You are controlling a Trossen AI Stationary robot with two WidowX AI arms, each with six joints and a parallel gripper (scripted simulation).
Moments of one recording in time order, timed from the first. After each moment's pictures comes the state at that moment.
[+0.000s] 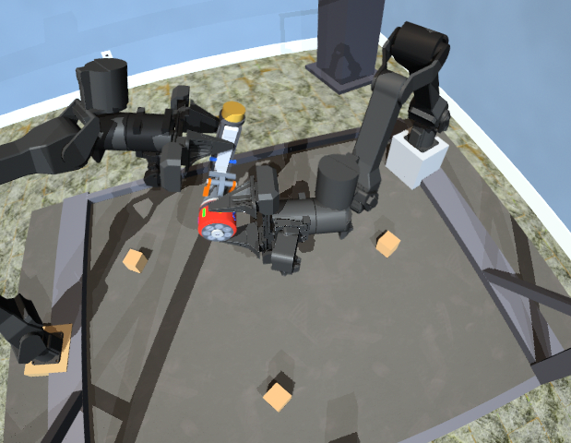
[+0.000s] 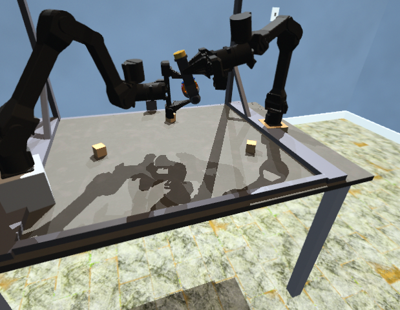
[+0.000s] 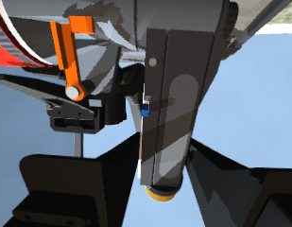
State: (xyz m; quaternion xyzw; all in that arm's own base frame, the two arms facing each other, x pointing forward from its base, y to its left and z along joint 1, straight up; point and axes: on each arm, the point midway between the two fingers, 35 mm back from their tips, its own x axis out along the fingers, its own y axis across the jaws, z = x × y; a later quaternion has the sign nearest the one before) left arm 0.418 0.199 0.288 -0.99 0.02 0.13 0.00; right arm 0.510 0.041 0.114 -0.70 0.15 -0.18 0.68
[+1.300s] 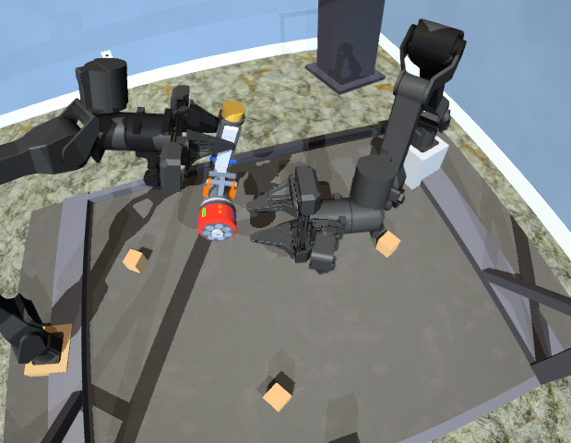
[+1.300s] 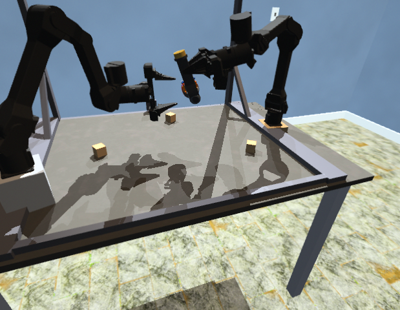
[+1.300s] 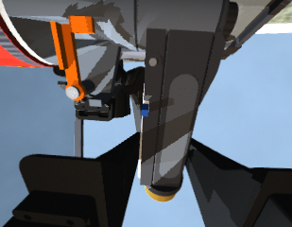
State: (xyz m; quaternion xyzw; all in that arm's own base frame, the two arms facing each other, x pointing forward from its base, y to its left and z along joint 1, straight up) left arm 0.418 0.199 0.289 -0.99 0.02 0.13 0.00; right arm 0.461 0.067 0.106 -0.70 0.15 -0.18 0.67
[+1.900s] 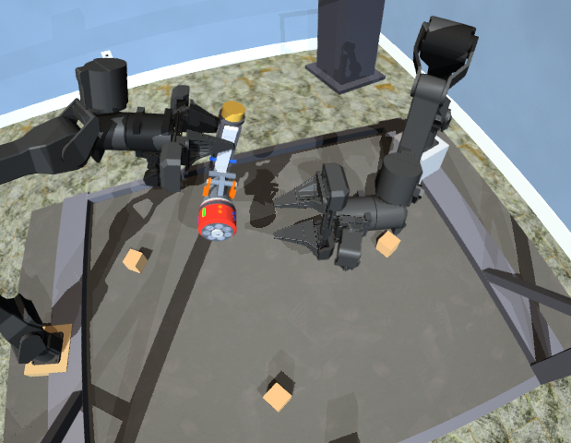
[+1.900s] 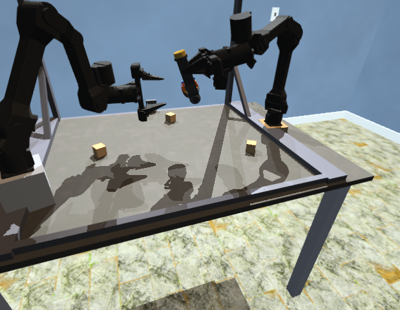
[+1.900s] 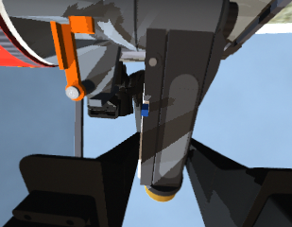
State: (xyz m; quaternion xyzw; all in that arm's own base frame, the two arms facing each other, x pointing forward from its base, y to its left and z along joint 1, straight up) left arm 0.418 0.199 0.289 -0.99 0.02 0.13 0.00; right arm 0.426 0.084 0.106 -0.70 0.15 -0.18 0.67
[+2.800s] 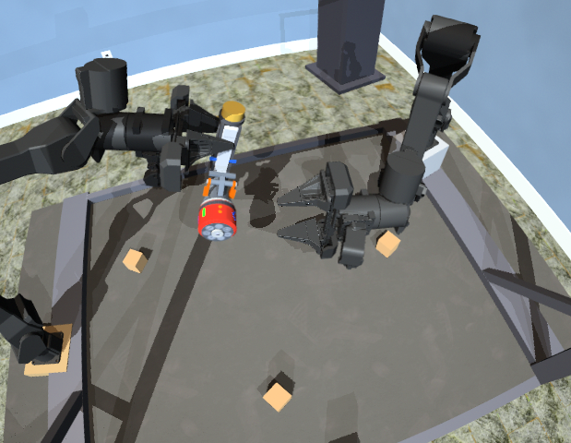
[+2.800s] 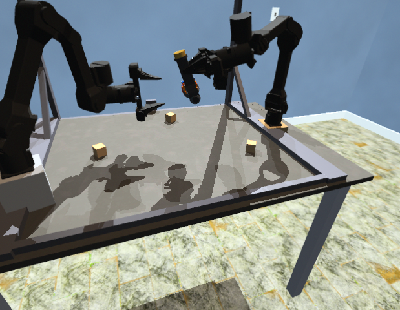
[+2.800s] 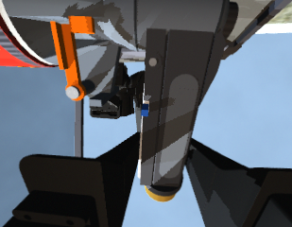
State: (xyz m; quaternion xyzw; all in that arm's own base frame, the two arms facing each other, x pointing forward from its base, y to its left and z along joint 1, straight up) left arm 0.418 0.199 0.289 -0.99 0.02 0.13 0.00; right arm 0.420 0.085 0.107 -0.70 0.15 -0.18 0.67
